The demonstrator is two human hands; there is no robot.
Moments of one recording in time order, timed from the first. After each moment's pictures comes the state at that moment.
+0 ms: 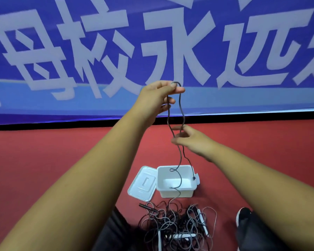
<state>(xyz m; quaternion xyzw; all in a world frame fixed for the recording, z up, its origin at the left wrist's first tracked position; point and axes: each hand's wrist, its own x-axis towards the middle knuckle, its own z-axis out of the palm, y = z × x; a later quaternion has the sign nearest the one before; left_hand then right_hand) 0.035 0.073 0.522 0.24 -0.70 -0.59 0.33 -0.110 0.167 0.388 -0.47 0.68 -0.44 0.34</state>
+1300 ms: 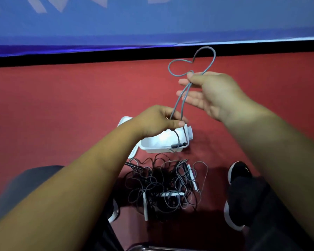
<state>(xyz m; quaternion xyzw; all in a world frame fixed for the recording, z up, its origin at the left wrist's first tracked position) -0.038 -0.004 0.236 0.29 -0.77 -0.58 -0.02 -0.196 0.083 0.295 -0.12 0.61 -0.64 0.45</state>
